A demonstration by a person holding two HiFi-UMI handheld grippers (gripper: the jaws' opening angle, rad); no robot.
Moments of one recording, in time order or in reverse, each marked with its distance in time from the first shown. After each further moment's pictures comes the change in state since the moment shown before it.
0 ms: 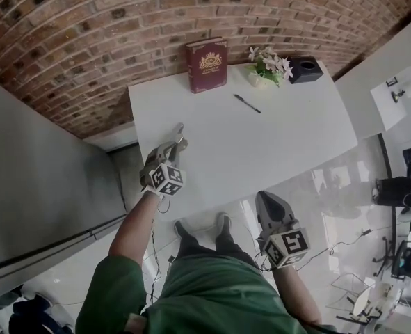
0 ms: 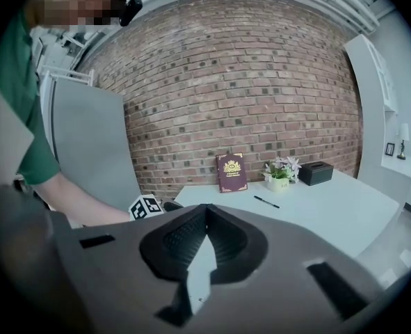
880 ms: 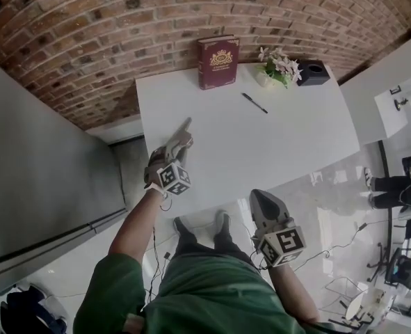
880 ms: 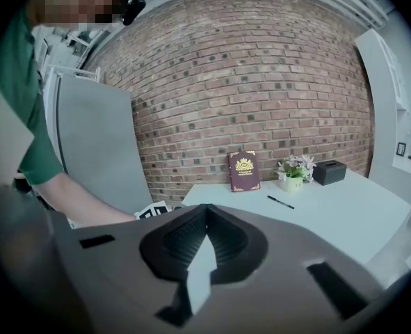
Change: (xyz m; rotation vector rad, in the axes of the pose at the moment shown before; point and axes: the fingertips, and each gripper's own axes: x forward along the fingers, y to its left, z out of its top) left arm 0.005 -0.018 -0.022 0.119 0.059 -0.026; right arm 0.025 0.033 0.003 -0.027 0.020 0.059
